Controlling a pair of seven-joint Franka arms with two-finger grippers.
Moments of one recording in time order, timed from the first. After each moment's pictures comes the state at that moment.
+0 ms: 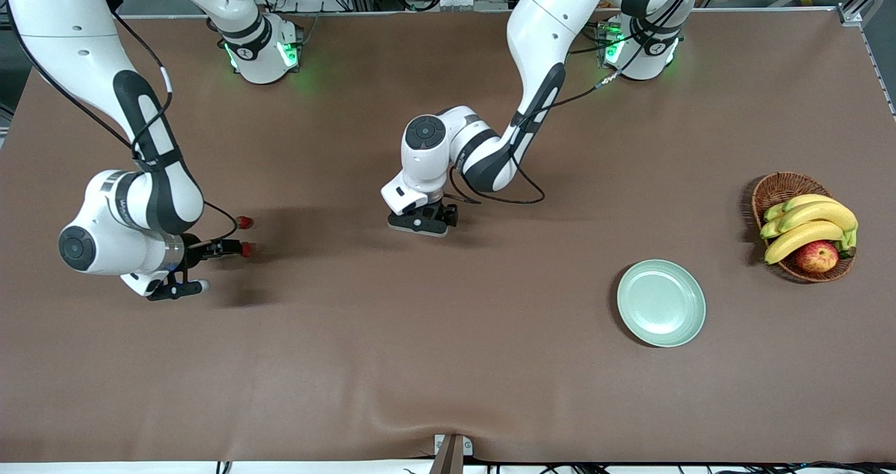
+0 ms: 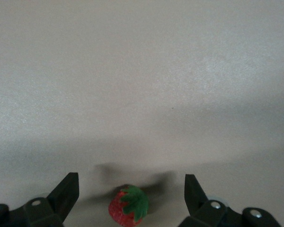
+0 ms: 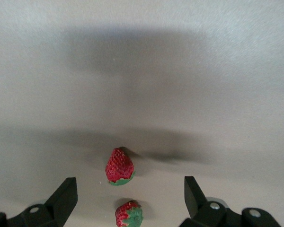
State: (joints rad) left arm -0.94 0.90 0.05 -1.38 0.02 2.43 -0.75; right arm -0.02 0.55 -0.03 -1.83 0.16 2.11 -0.29
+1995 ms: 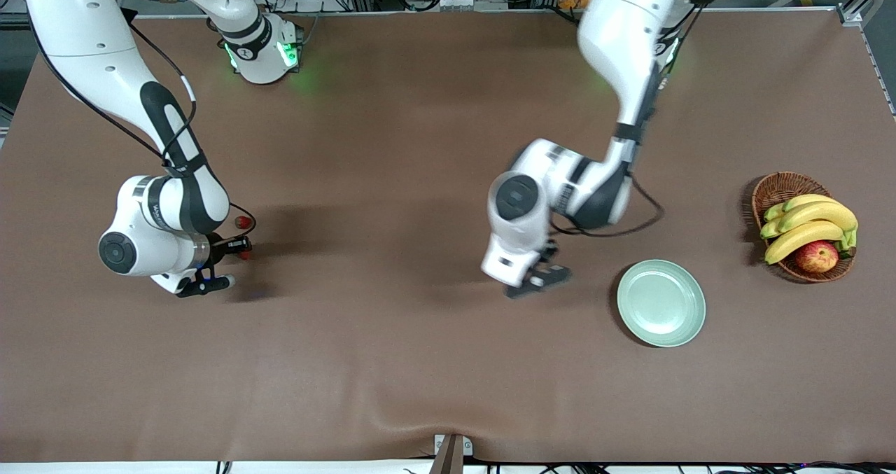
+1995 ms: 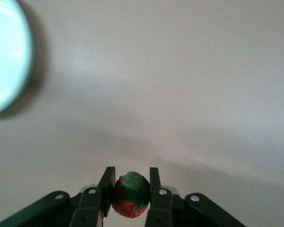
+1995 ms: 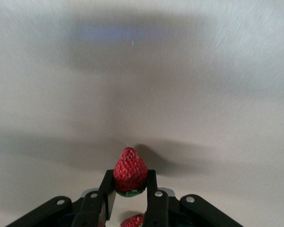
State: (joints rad) left arm -0.70 0.76 0.23 -1.37 0.02 2.05 -0.89; right arm 0.01 0.59 -0.02 -1.84 0.13 2.14 -0.28
